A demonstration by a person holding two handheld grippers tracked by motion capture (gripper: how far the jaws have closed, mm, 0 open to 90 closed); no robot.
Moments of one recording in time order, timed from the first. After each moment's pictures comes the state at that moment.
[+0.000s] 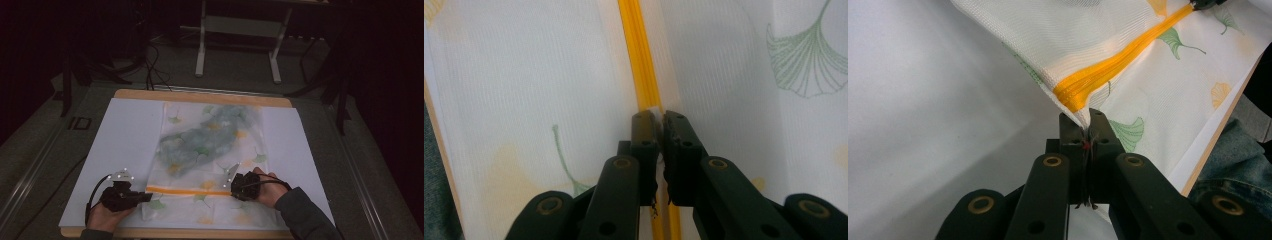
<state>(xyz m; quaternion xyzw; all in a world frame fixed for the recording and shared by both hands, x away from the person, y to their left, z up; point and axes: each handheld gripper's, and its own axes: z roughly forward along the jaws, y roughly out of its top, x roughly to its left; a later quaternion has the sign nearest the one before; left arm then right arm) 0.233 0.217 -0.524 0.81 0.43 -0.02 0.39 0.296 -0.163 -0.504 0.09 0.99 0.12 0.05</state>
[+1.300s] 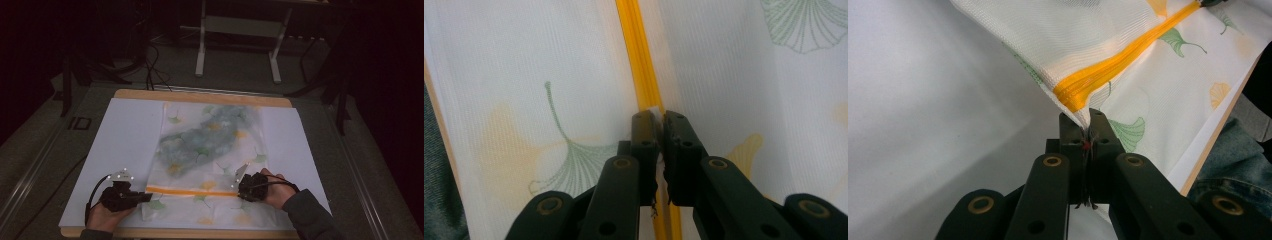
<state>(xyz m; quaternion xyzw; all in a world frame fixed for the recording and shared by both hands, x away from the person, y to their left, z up) 0.233 0.217 -0.524 0.81 0.43 -0.02 0.39 0.295 -0.184 -0.504 0.10 0.99 0.12 0.05</state>
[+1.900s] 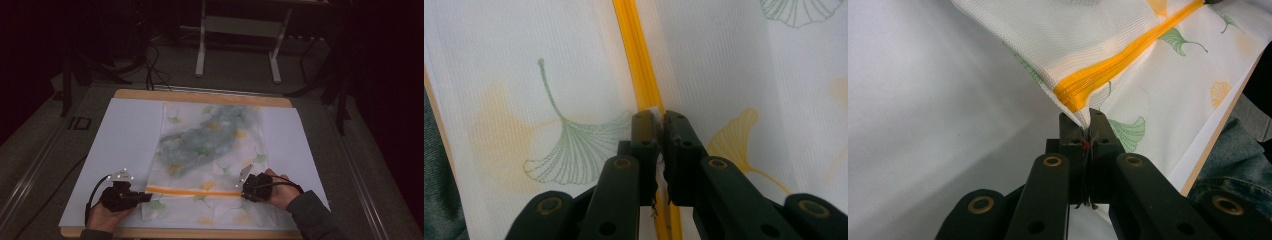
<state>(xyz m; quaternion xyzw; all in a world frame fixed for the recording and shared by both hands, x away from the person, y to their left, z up) 0.233 0.217 -0.525 0.81 0.43 -0.02 0.39 0.295 -0.196 -0.504 0.11 0.98 0.13 0.05</state>
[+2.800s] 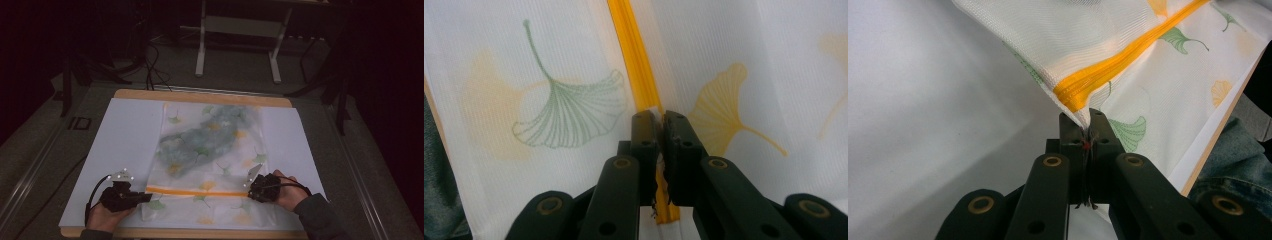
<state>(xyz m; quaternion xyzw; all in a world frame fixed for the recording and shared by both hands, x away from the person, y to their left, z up) 0.233 0.218 -0.525 0.81 0.43 -0.02 0.39 0.295 -0.217 -0.504 0.13 0.98 0.13 0.05</state>
